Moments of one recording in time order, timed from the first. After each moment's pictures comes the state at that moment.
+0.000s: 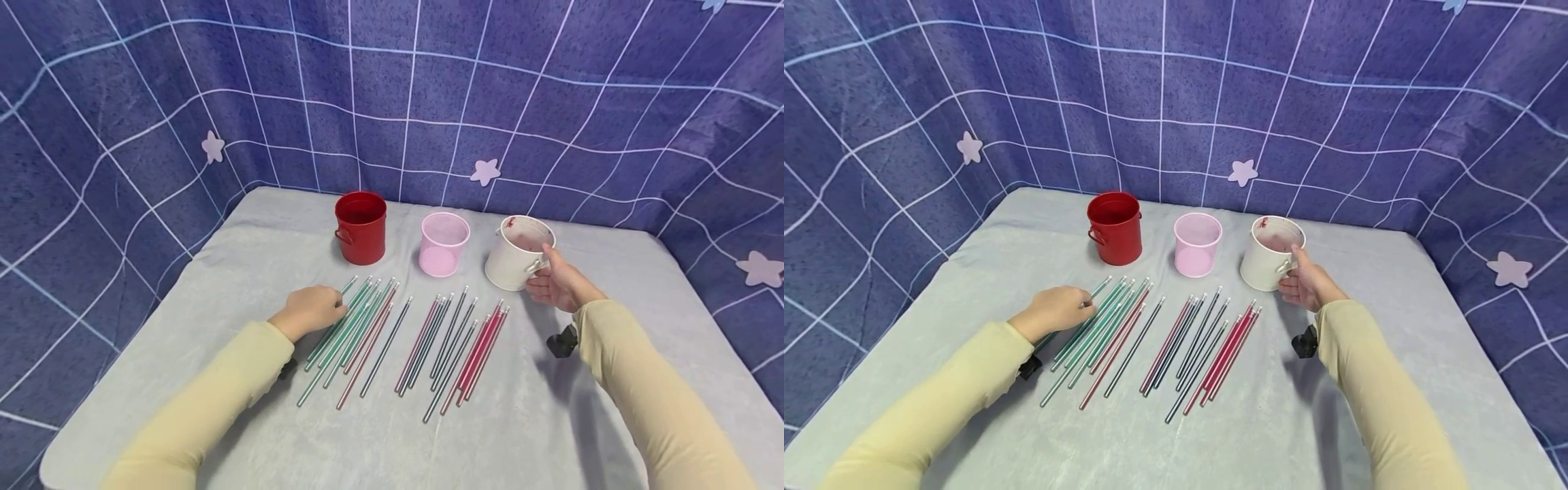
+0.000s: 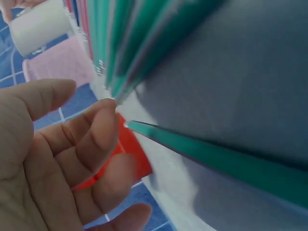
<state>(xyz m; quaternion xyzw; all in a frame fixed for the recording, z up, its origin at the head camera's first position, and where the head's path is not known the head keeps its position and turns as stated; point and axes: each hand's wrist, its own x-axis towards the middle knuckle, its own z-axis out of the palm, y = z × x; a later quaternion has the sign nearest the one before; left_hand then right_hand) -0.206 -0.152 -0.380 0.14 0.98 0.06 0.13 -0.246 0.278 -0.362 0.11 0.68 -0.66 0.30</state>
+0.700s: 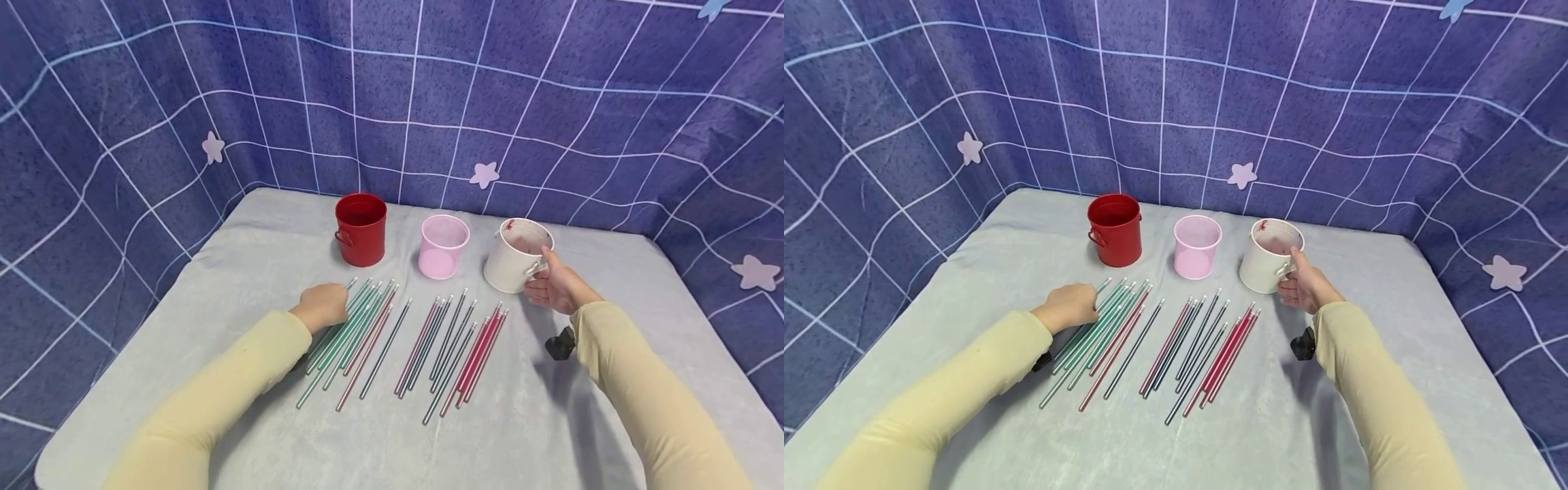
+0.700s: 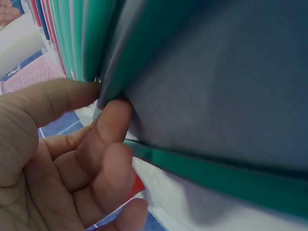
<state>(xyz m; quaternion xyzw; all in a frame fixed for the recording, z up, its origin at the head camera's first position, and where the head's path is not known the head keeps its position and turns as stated) -0.223 -0.137 -0.387 0.09 0.98 0.06 0.18 -0.243 0.274 -0.362 0.10 0.69 -0.65 0.29</state>
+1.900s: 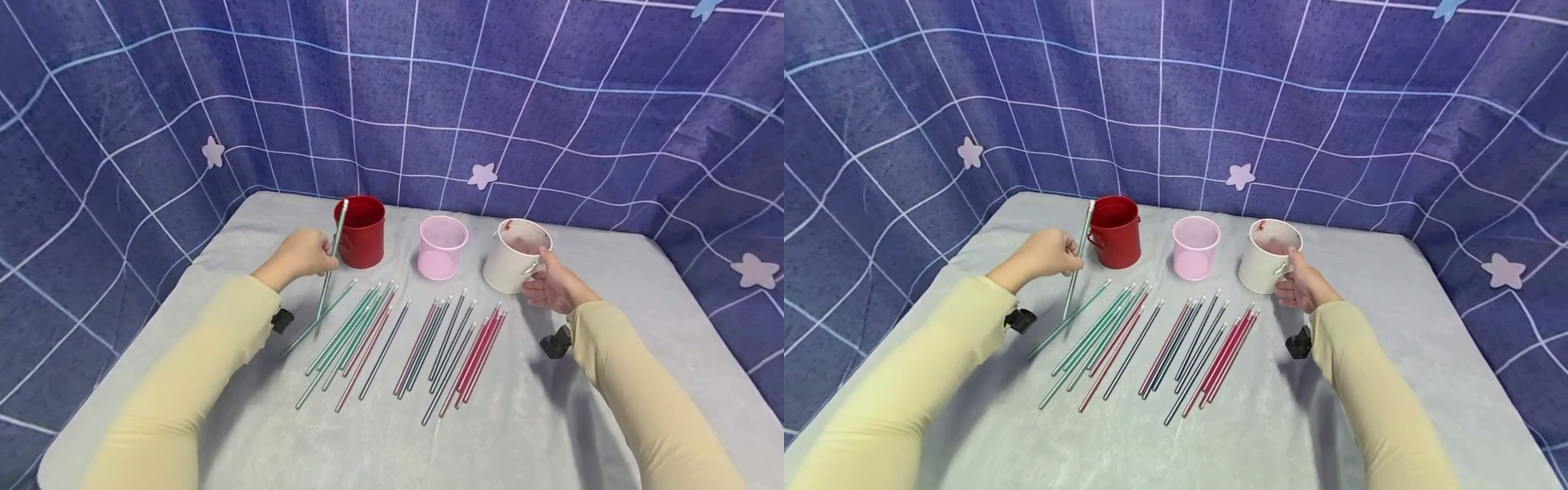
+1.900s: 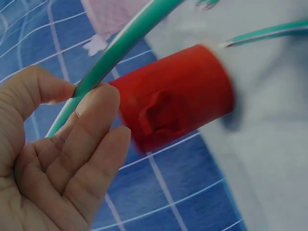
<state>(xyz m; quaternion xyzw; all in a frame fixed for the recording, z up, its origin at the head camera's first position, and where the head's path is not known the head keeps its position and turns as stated) -0.240 -0.164 -0.296 0.14 0.97 0.20 0.05 -0.244 0.274 -0.360 0.10 0.69 -0.65 0.30</state>
